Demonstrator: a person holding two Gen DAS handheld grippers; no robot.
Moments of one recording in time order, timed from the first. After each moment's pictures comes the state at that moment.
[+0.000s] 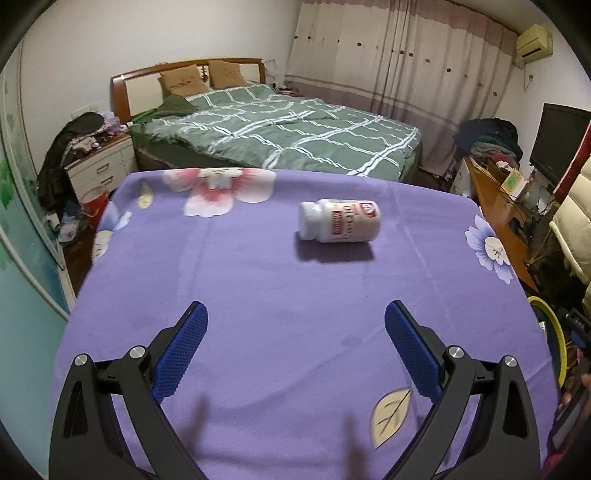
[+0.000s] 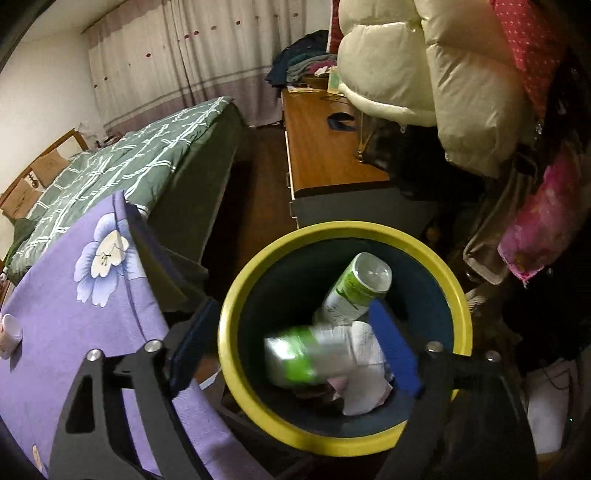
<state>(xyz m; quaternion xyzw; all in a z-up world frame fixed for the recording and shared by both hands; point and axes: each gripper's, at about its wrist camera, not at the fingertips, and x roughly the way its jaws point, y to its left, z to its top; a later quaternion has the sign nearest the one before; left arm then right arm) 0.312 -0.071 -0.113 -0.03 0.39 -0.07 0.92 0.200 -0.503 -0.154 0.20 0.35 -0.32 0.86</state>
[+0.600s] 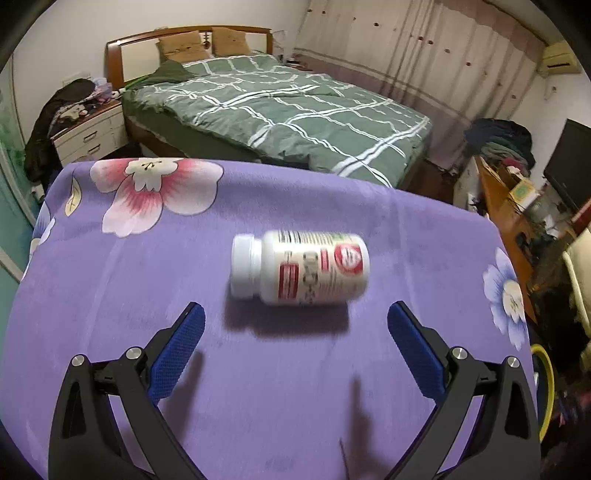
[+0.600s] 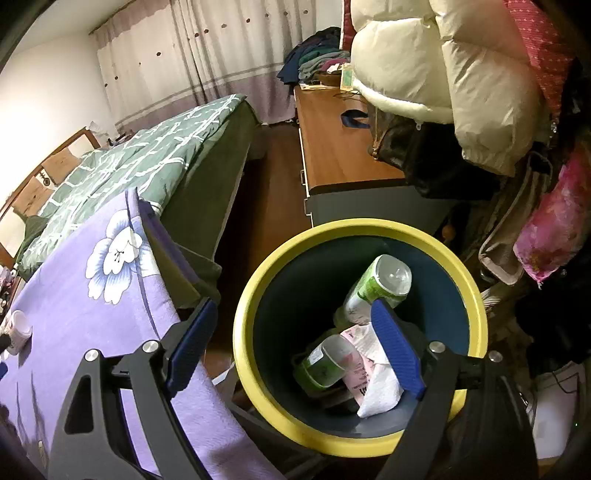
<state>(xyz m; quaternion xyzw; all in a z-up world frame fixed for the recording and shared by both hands) 0.426 -0.127 -0.140 -0.07 0.44 -0.06 0.90 0.210 -0.502 -0.154 0.21 0.35 -0.30 0.86</state>
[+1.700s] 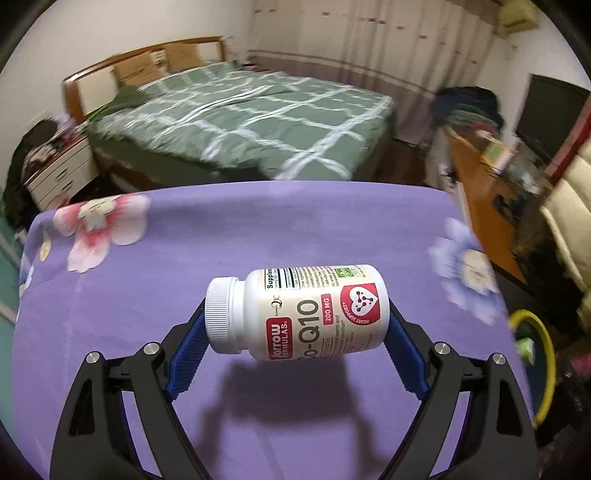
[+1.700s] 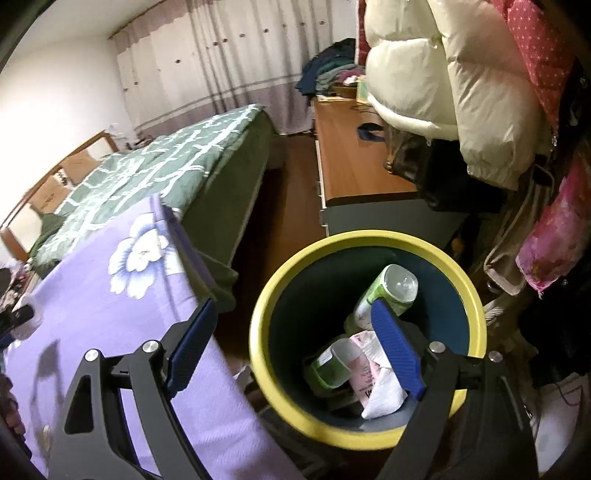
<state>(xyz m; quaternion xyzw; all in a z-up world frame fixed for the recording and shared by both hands) 0.407 -0.201 -0.110 0.00 0.43 -0.14 0.89 0.188 -0.485 -0.139 0.19 0.33 -0.26 0.89</state>
